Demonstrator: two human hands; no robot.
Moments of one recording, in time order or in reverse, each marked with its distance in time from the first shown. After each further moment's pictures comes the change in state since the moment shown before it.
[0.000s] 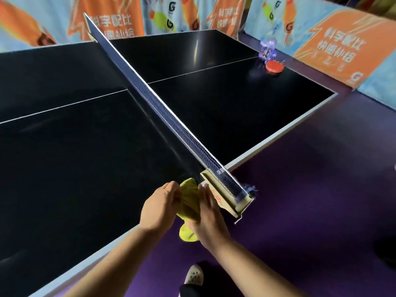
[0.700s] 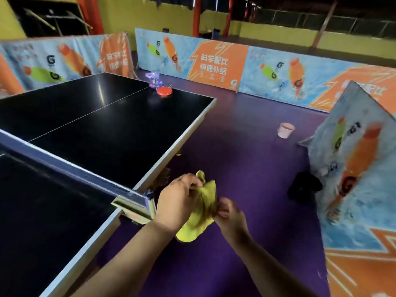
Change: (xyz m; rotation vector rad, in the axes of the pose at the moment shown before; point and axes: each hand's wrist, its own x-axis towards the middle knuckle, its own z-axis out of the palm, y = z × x) left_hand -0.076 0.270 0.058 -0.180 -0.143 0.576; right_hand -0.203 0.129 -0.184 0.549 0.573 0.634
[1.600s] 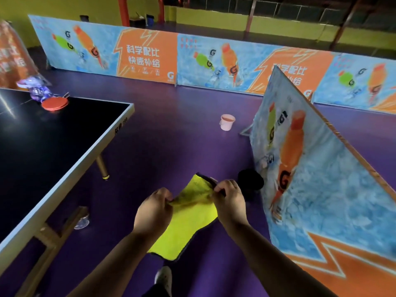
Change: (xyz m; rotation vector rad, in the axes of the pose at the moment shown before) left_hand 0.276 0.145 0.343 0.051 -0.257 -0.043; right_hand 0.300 0.137 -0.325 -0.213 0.486 -0.091
